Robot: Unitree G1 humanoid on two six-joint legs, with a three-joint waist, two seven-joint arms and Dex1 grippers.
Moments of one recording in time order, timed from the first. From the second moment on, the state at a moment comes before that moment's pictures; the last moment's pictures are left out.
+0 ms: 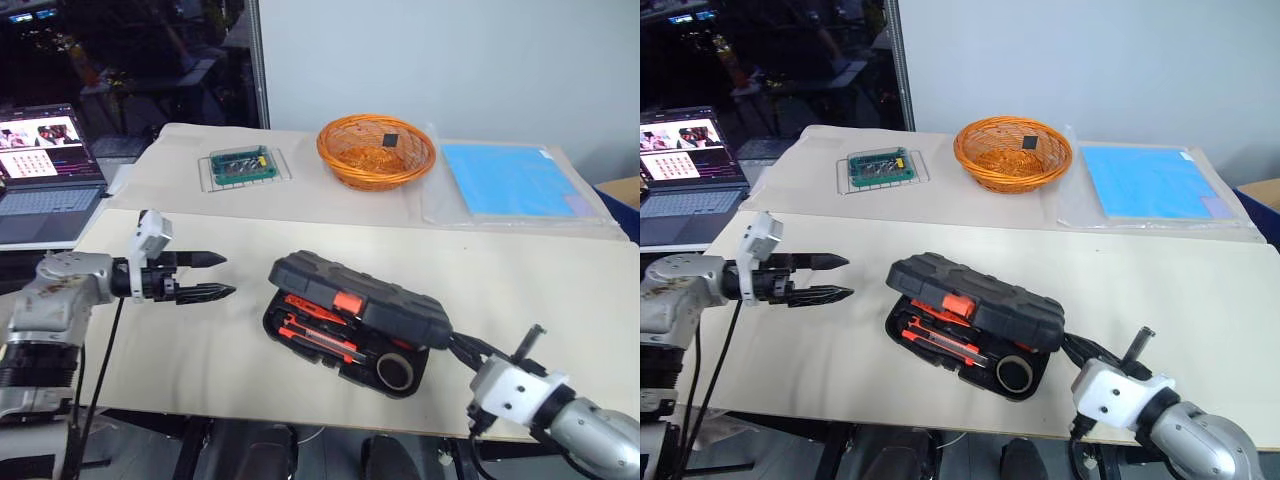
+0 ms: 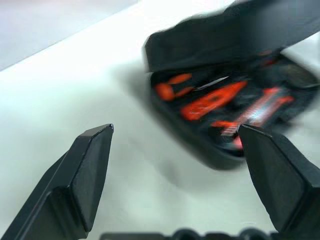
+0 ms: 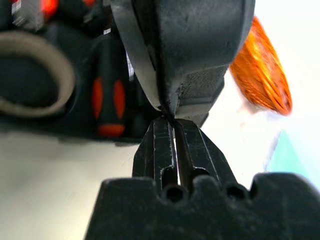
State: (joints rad) left arm -0.46 0.93 0.08 0.15 -0.53 0.56 -1.48; right arm 0.63 -0.76 -0.30 -0.74 -0.10 -0.07 0.58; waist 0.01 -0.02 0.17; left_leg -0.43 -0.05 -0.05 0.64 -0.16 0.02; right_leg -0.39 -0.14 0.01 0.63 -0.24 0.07
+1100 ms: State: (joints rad) left arm -0.36 0.87 -0.01 -0.24 -0.62 0.50 -1.49; right arm 0.06 -0.64 -0.09 -0.68 0.27 0.81 0.45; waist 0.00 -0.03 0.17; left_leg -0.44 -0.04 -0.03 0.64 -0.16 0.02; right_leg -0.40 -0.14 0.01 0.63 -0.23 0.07
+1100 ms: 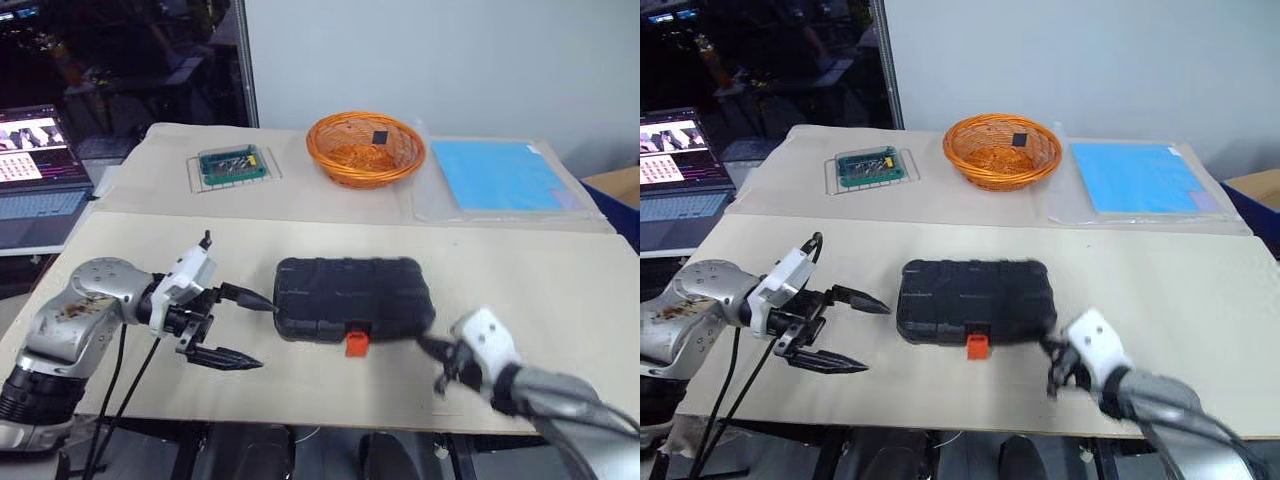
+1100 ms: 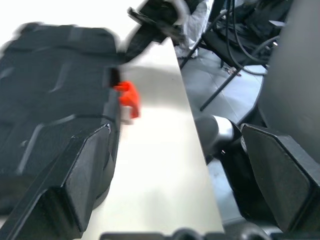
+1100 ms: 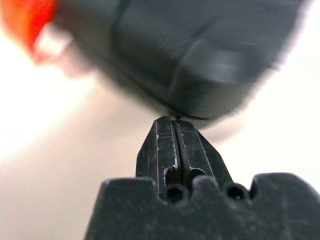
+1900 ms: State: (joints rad) left arm -0.51 0.65 -0.23 -0.07 -0.39 0.43 -1.25; right arm -0.14 -0.53 -0.17 -0.78 0.48 1.21 0.49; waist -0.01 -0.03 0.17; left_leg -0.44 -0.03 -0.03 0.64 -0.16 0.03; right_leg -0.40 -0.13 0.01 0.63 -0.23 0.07
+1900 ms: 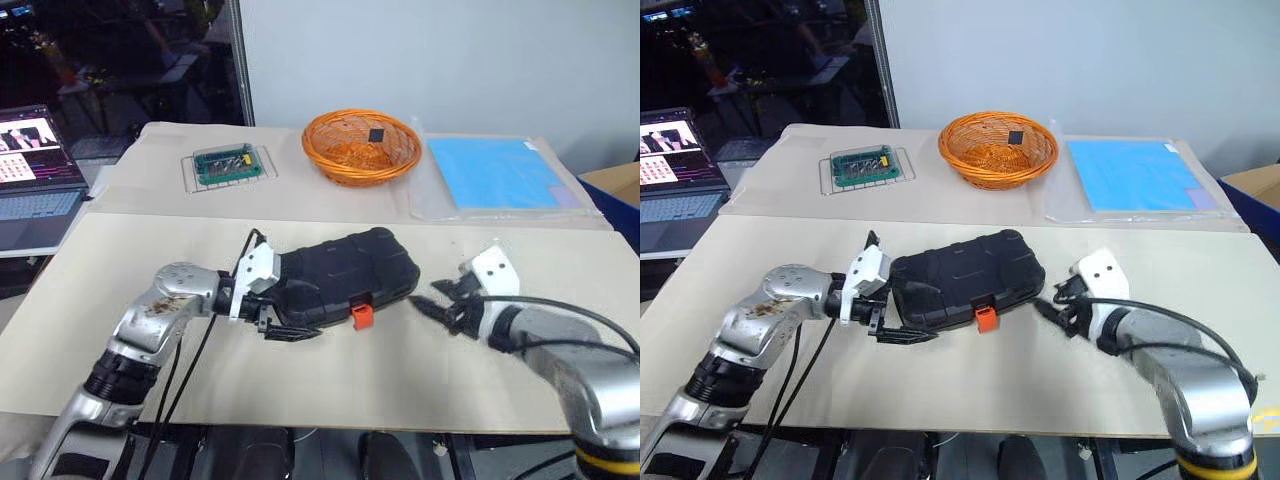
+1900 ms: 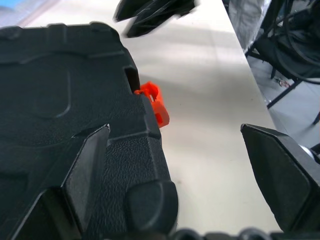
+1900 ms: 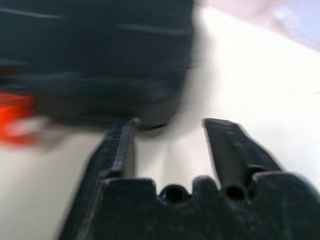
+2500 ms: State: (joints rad) left arm -0.56 0.64 -0.26 0.00 -0.34 0.37 -1.34; right arm -0.15 -0.21 0.11 -0.81 0.34 1.35 0.08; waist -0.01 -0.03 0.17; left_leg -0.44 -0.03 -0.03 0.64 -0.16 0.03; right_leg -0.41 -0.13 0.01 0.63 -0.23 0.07
